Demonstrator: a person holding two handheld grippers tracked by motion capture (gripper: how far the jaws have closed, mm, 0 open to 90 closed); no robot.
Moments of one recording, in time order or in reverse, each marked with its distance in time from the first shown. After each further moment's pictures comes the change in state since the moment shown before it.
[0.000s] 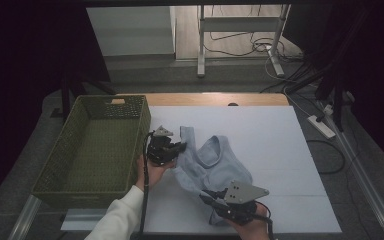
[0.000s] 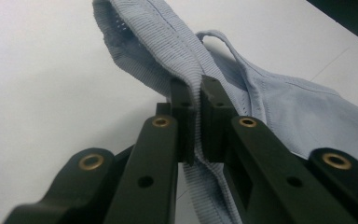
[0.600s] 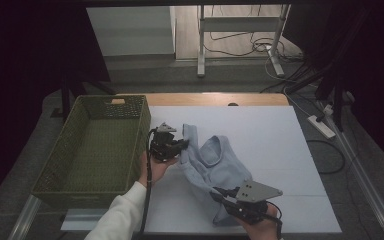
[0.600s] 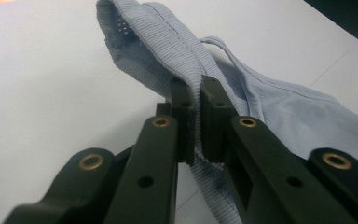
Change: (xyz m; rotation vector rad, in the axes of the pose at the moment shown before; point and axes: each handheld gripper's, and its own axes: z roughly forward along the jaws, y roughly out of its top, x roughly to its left) left arm -0.003 0.013 0.005 0.016 0.001 0.009; right arm -0.010 -0.005 -0.020 -0.016 -0.053 0.040
